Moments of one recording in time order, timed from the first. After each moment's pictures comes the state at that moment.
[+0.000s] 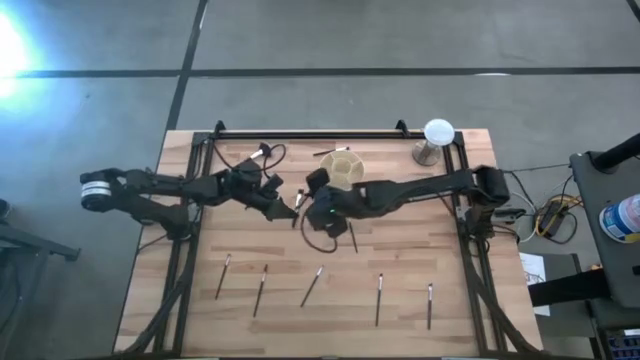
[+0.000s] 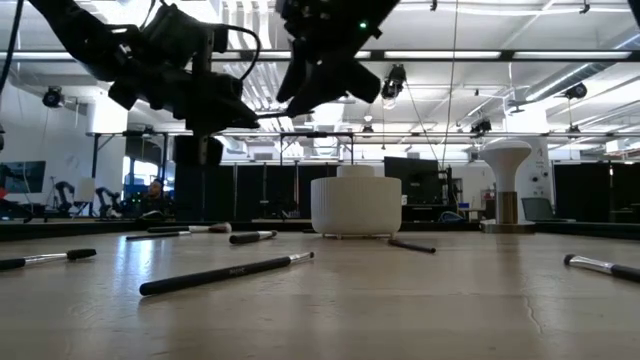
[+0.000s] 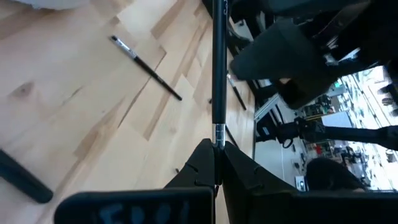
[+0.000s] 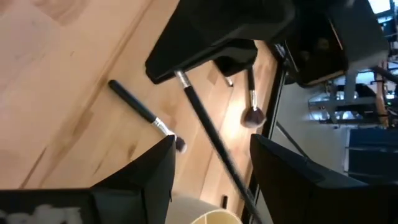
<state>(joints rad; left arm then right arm) 0.28 1.22 0.51 0.32 0.54 -0.87 0.06 1.89 1.56 -0.46 0.39 -0.73</state>
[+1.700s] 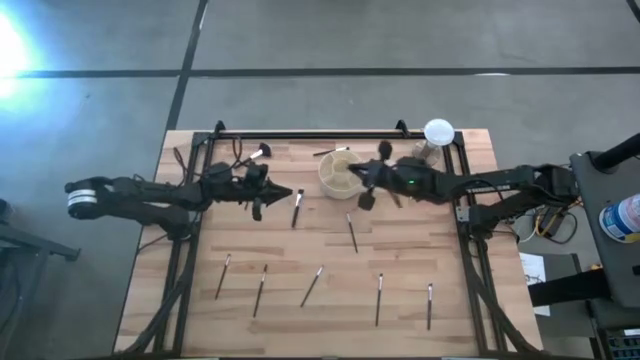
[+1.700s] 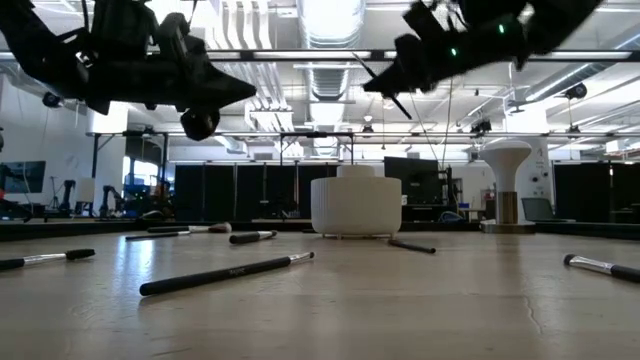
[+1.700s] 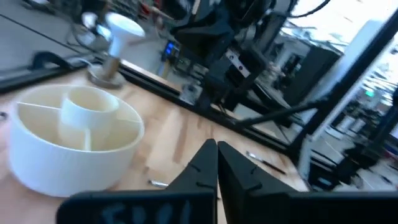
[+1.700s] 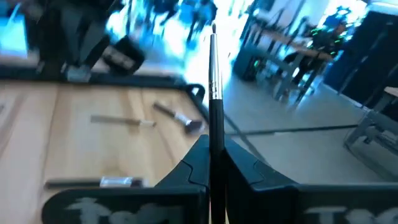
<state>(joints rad) 0.32 1.07 0.29 0.80 0.28 -0.43 -0.19 1.30 0.65 0.51 0.27 -0.20</state>
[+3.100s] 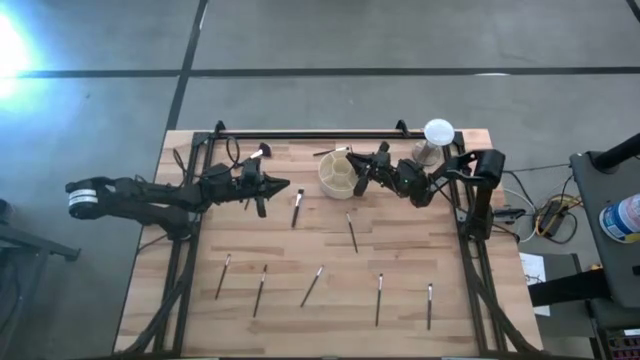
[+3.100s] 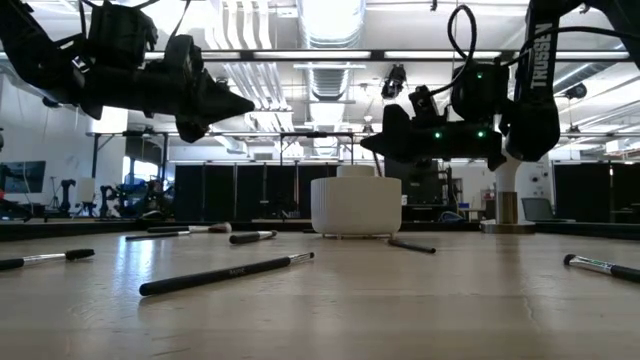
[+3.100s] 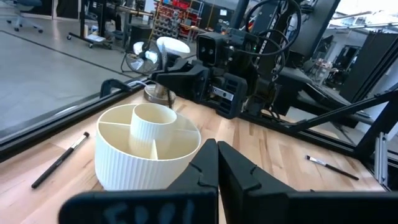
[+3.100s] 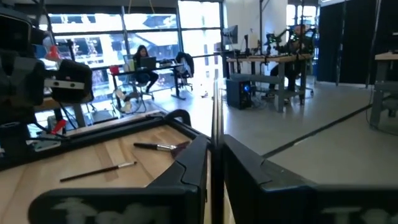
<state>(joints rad) 0.33 1.08 0.26 0.81 0.13 -0.26 -0.41 1.89 0.48 1.52 0.13 0.10</state>
